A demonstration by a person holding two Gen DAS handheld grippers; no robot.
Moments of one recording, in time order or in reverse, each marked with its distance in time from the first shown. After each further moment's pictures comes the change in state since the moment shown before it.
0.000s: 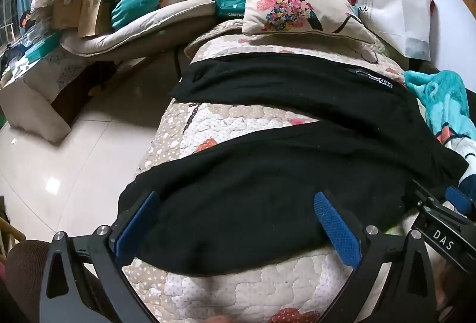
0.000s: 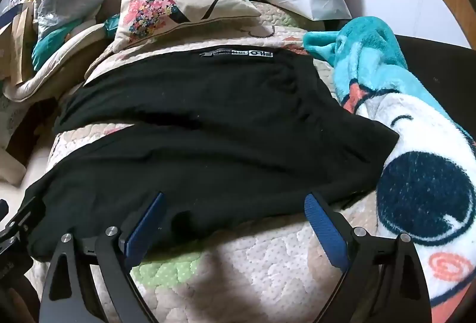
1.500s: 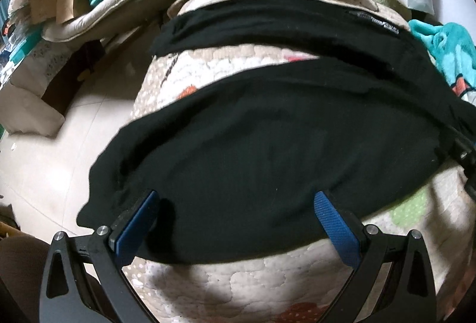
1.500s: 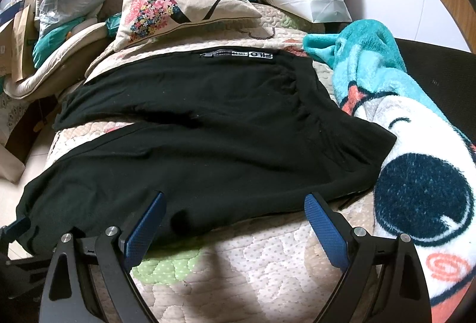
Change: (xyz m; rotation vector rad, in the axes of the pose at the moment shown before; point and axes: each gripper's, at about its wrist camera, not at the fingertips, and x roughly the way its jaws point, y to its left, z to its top) left arm 0.047 -0.016 -0.023 0.076 0.184 0.017; right arm -0.003 0.001 -0.002 -0.008 0.003 0.007
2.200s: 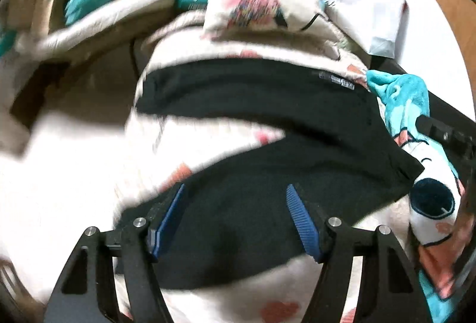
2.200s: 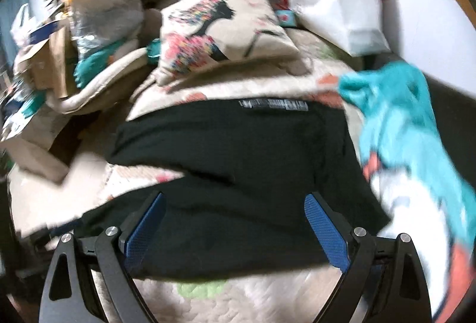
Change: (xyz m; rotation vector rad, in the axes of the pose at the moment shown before) left arm -0.064 0.042 0.079 0.021 -0.081 -0.253; right arm -0.039 -0.022 0.107 -0.107 -0.011 0.267
